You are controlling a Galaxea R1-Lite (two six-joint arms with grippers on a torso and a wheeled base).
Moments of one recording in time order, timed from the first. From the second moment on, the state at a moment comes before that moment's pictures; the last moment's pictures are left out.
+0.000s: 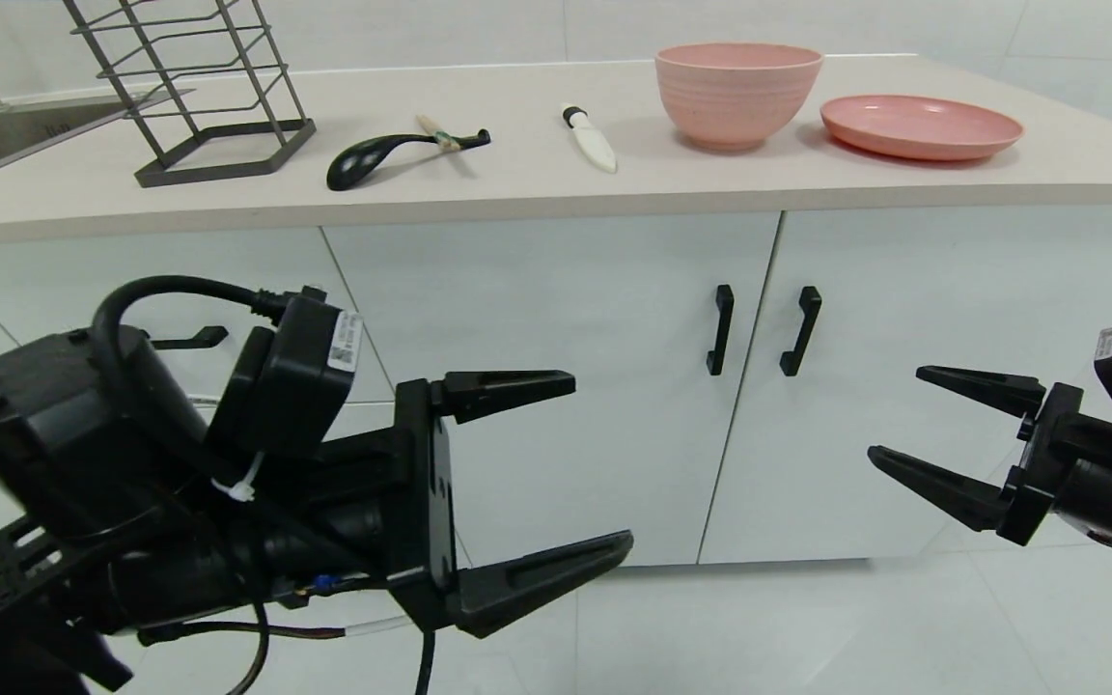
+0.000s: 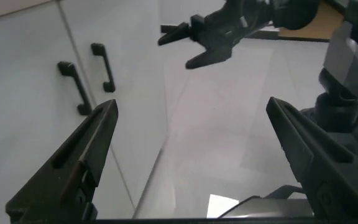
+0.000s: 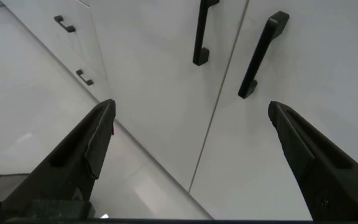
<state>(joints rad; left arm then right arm) -0.62 1.56 -0.53 -1.13 -0.71 0.11 0.13 1.50 -0.35 -1.14 0.65 -0.25</state>
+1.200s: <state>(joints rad) -0.82 2.10 -1.10 -1.33 -0.58 0.10 0.13 1.71 -0.56 -1.19 0.74 -0.25</state>
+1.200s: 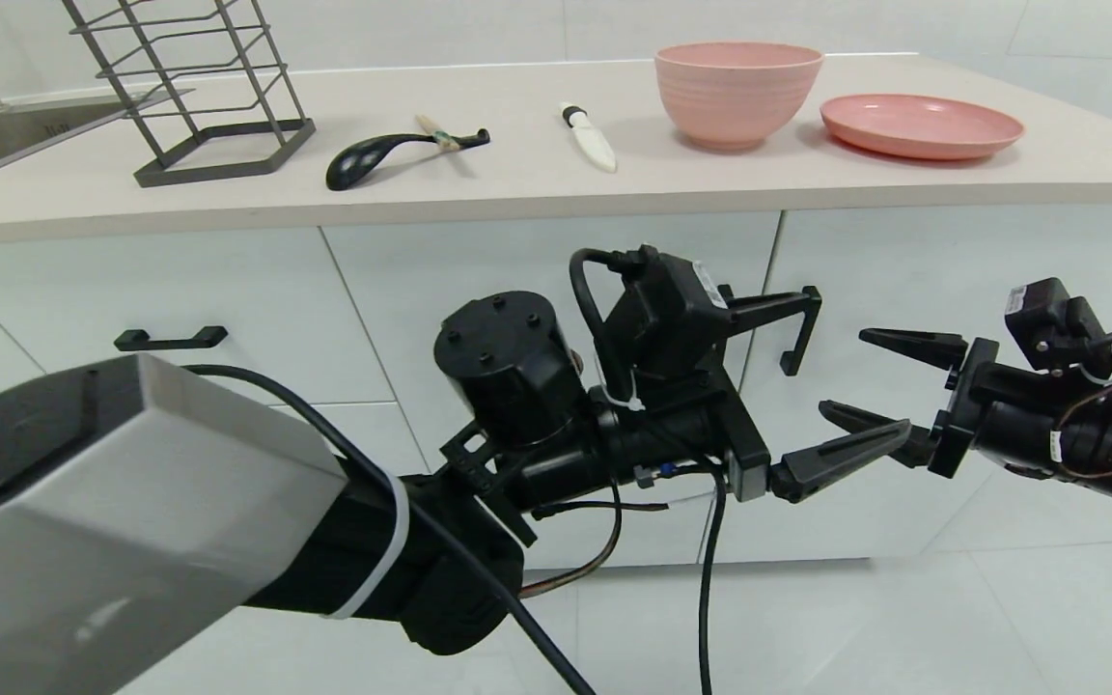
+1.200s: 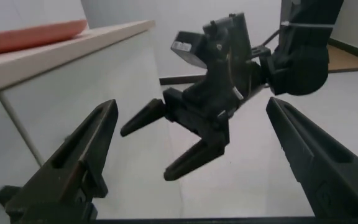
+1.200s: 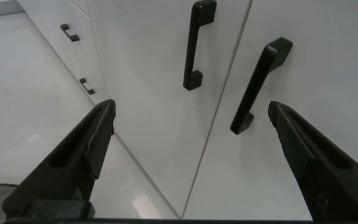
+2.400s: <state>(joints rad) -0.74 2.09 -1.37 -0.65 -0.72 0.41 0.12 1.87 -0.63 -1.31 0.82 -0.23</state>
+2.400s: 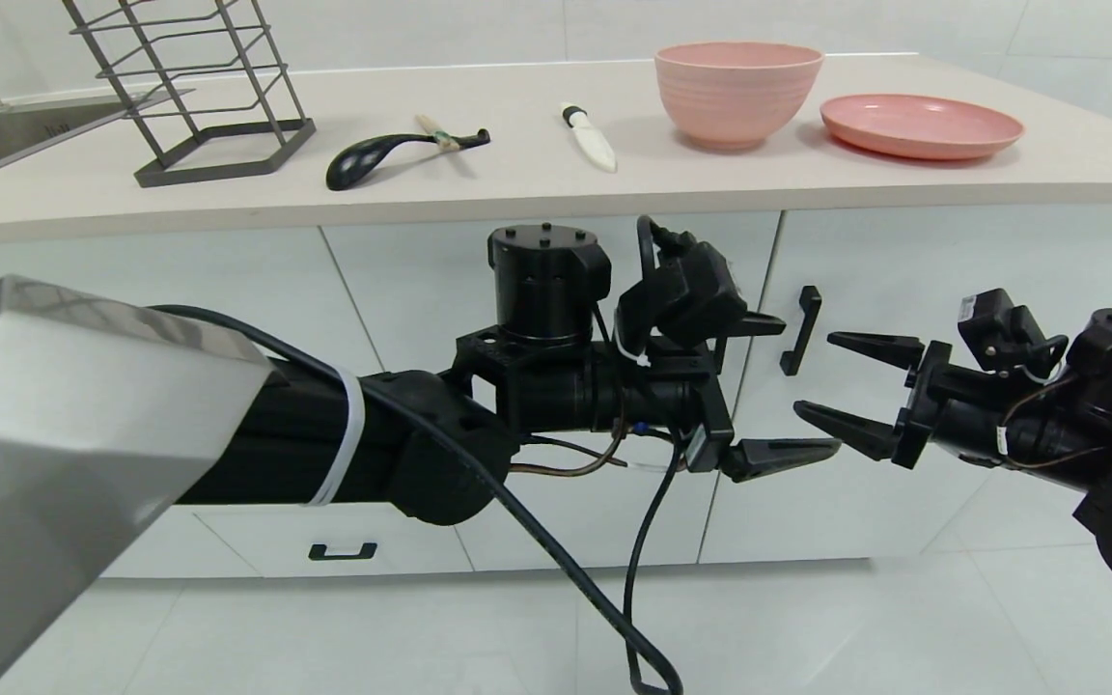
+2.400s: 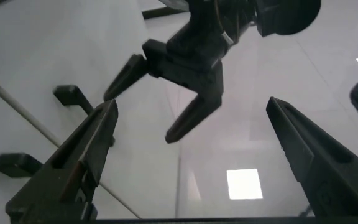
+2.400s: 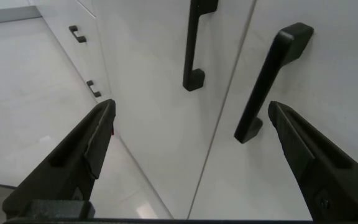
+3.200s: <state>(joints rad) -0.73 2.12 -1.39 -0.73 -0.62 0.25 0.12 1.95 -0.72 -1.34 0.82 -0.23</state>
